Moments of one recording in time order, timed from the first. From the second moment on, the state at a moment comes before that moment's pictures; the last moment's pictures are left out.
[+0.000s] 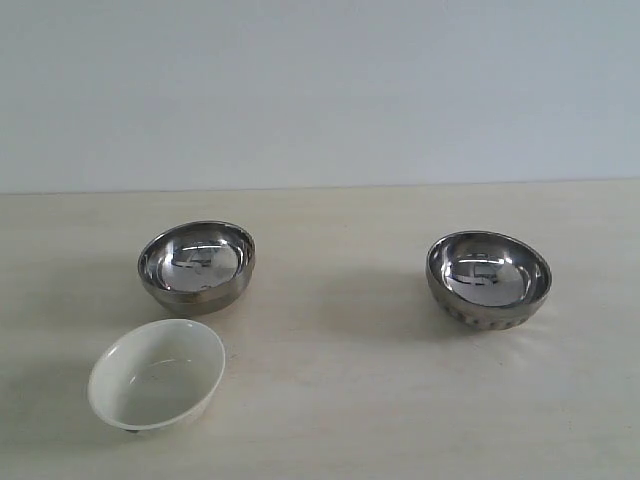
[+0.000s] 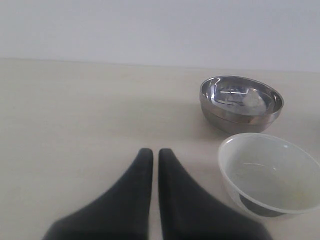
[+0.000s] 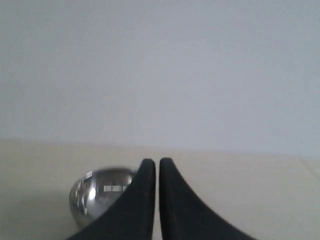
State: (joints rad) left arm 0.01 0.00 0.00 -0.09 0.31 0.04; right arm 0.10 0.01 0.00 -0.03 0.00 -0.01
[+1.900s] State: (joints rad) left arm 0.01 0.00 0.00 -0.09 0.31 0.04; right arm 0.17 0.92 -0.63 -0.03 -0.24 0.44
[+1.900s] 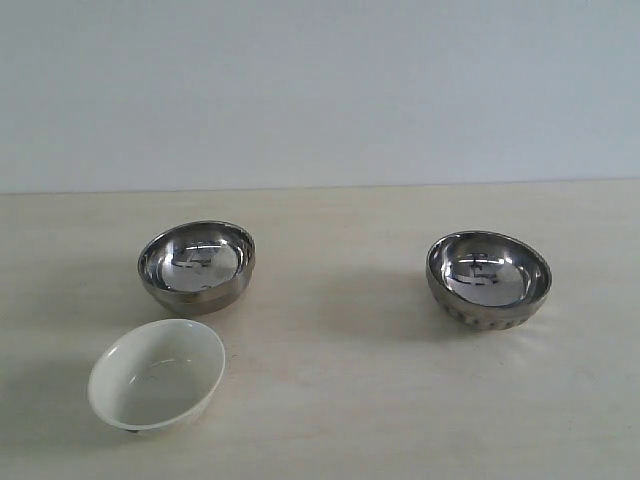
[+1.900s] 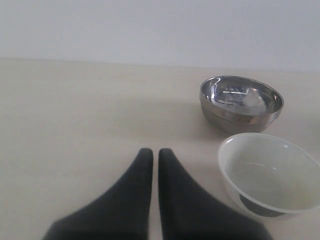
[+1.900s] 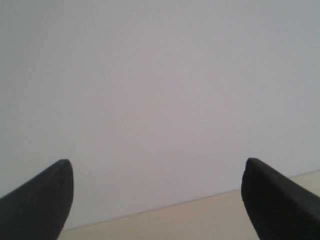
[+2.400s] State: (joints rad) left arm 0.01 0.00 0.00 -0.09 0.31 0.04; right arm 0.53 1.43 -0.94 -0.04 -0.24 0.45
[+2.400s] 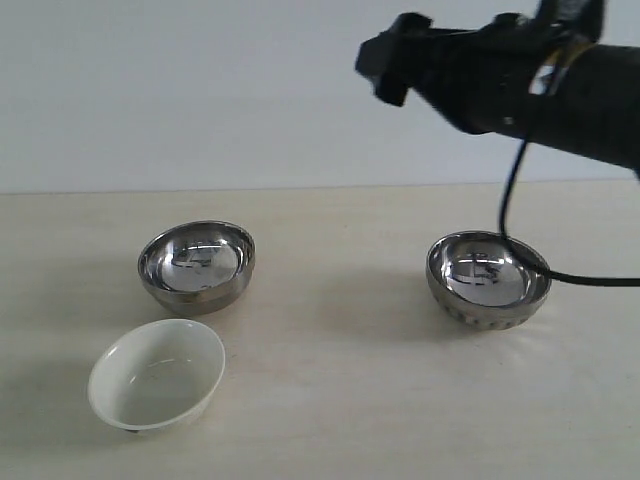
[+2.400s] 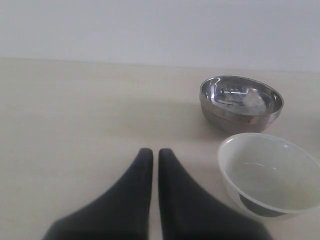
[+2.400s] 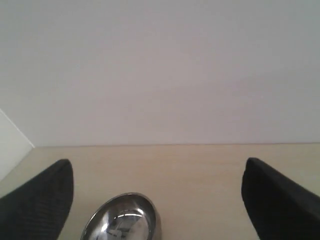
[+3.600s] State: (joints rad) left arm 0.01 0.00 0.00 -0.09 0.31 0.04; right arm 0.73 2.30 -1.49 -0.02 -0.20 0.57
